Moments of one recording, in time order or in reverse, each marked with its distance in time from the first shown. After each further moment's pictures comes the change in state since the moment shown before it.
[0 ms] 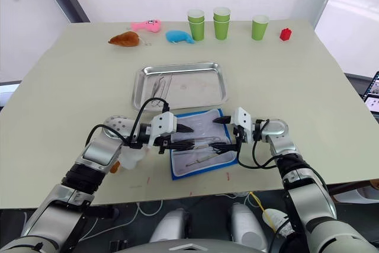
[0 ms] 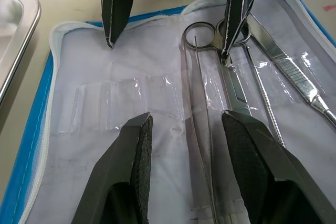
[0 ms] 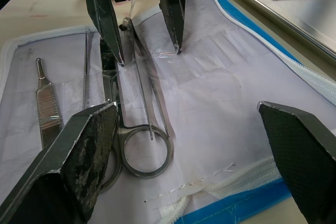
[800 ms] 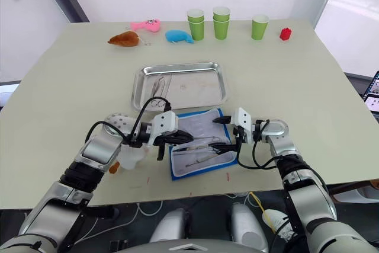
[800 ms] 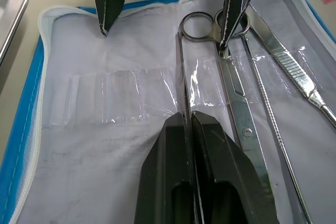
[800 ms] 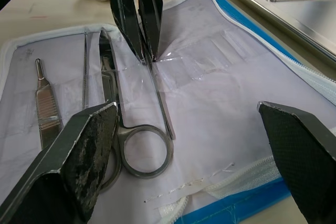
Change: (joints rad) left arm -0.031 0.027 -0.034 -0.060 0.019 0.122 -0.017; right arm 0.010 0.000 0.000 -0.017 0.003 0.001 -0.004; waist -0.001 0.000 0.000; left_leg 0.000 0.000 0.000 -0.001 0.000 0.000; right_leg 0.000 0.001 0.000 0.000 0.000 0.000
